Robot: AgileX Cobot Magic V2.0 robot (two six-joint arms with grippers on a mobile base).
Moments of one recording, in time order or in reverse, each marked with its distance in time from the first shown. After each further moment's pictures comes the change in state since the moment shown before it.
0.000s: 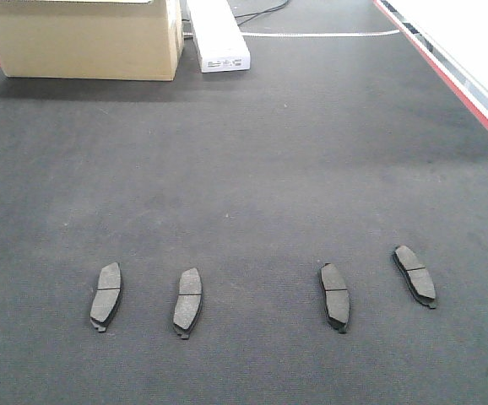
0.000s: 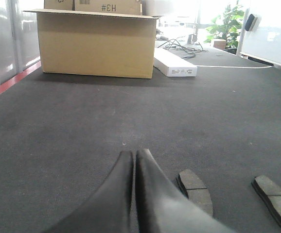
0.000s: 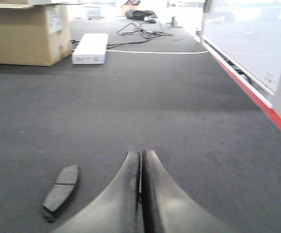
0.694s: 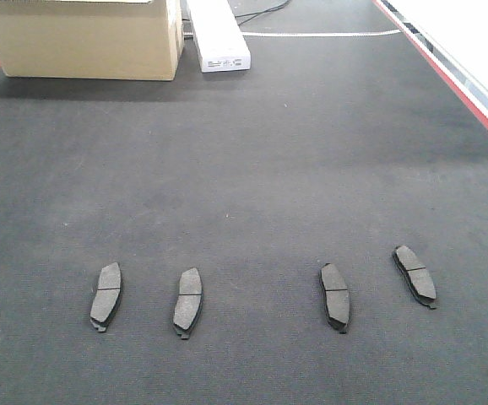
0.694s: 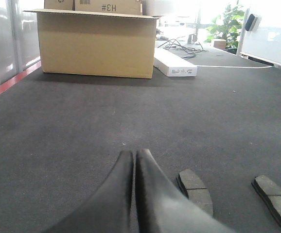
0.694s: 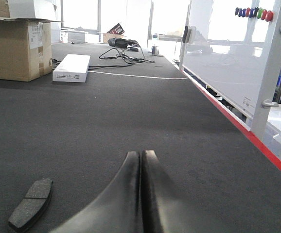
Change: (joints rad) left arm 0.000 0.000 0.000 0.000 0.000 0.000; right arm -0.082 -0.035 0.178 -0.025 -0.264 -0.034
